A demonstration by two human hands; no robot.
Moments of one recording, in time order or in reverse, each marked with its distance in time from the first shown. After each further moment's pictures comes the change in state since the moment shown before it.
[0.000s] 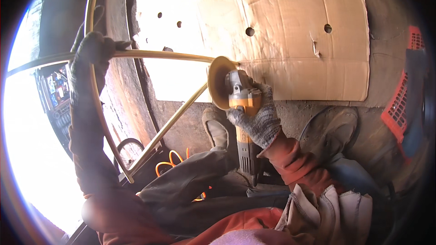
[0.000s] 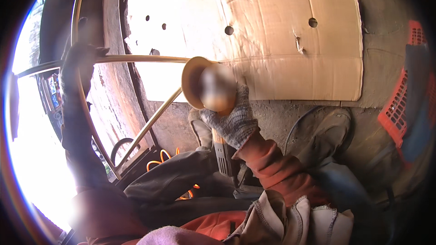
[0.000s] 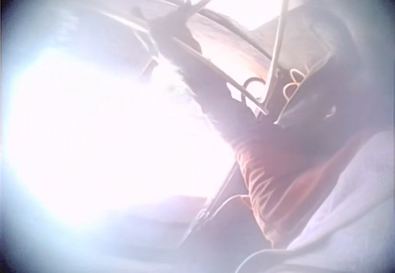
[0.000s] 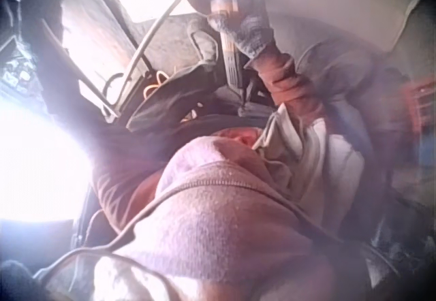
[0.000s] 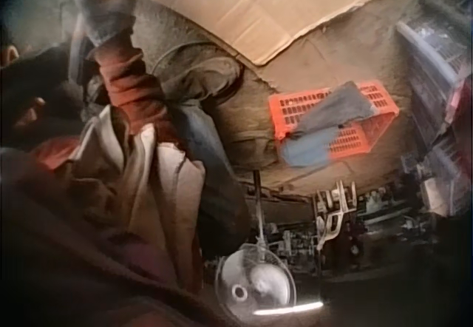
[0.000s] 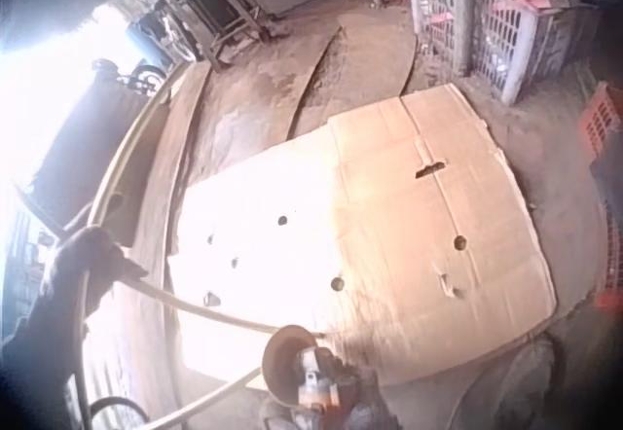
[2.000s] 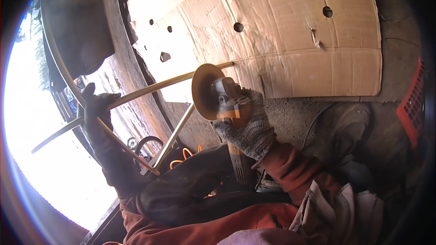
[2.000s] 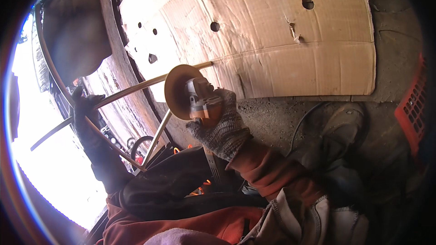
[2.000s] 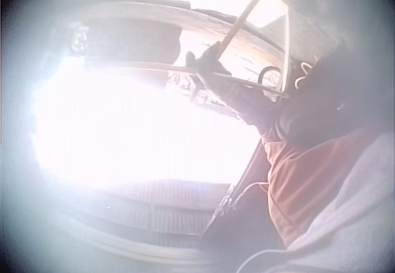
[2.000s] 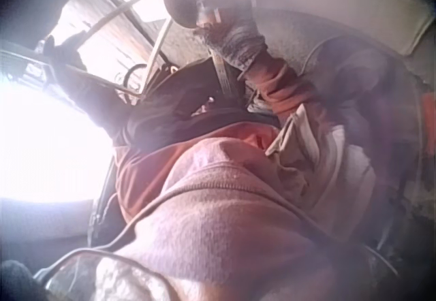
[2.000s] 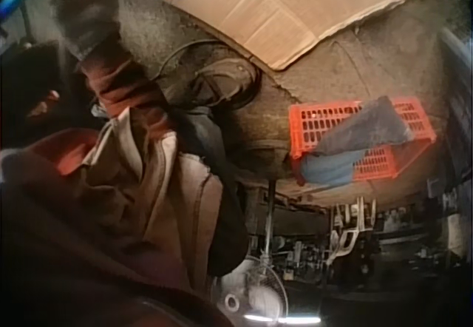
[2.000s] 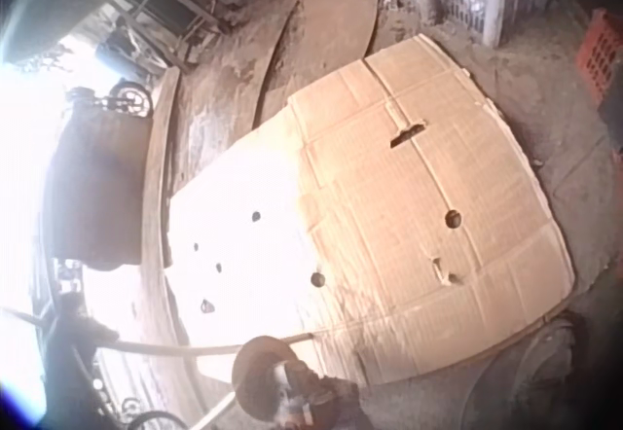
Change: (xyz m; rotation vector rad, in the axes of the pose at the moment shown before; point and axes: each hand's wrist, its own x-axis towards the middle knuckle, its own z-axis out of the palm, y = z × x) left_hand -0.071 0.016 0.037 0.148 0.428 -0.141; right_hand -0.003 0.000 0.002 -0.318 0.016 -0.309
